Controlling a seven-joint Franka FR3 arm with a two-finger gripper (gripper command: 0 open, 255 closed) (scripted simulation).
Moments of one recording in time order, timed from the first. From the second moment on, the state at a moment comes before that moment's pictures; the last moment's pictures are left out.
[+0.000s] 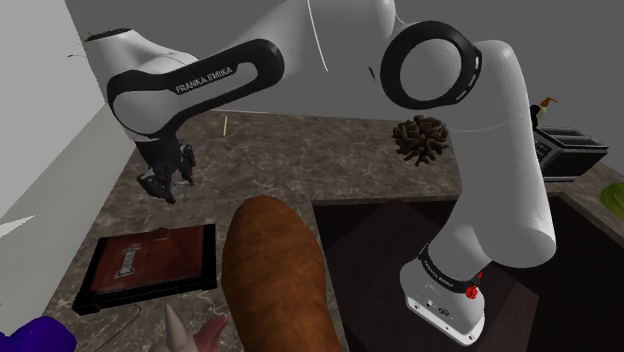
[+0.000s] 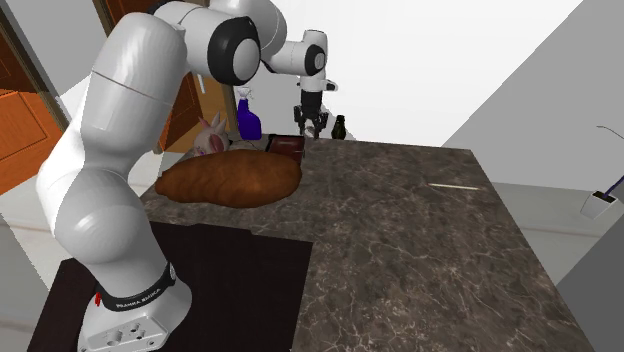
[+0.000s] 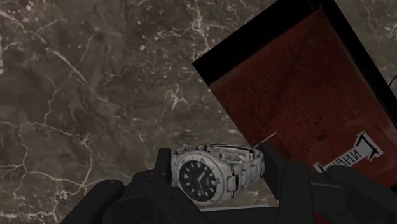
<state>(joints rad) 0.42 0.68 0.30 -1.39 -0.21 1.89 0.23</state>
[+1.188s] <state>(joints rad) 0.58 0.79 0.32 -1.34 -0.23 1.94 0.41</state>
